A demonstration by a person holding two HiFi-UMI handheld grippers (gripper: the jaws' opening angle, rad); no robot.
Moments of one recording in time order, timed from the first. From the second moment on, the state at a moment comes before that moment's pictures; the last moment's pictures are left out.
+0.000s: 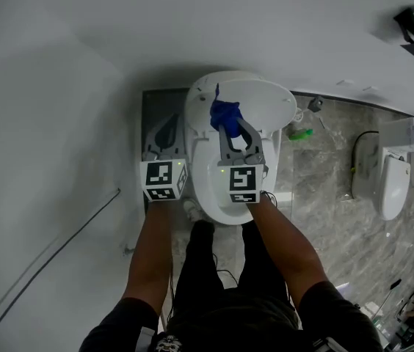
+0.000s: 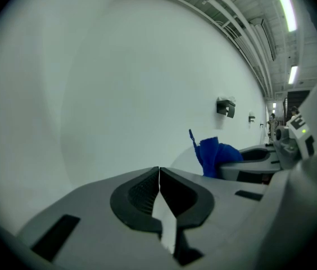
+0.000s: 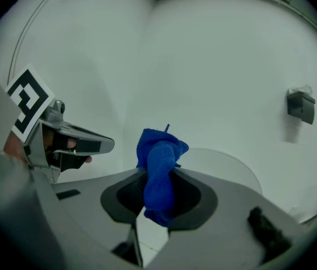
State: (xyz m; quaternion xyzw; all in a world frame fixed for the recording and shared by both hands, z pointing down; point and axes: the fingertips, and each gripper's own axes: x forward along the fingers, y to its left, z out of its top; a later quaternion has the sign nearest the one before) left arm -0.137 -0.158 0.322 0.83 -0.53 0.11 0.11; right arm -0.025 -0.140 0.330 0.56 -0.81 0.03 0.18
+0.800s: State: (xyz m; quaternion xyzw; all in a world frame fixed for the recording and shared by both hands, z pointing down) left arm -0.101 -0.196 0.358 0.84 -0.51 0.12 0.14; right arm -0.017 -0.199 0.354 0.60 -0.78 0.07 0.17
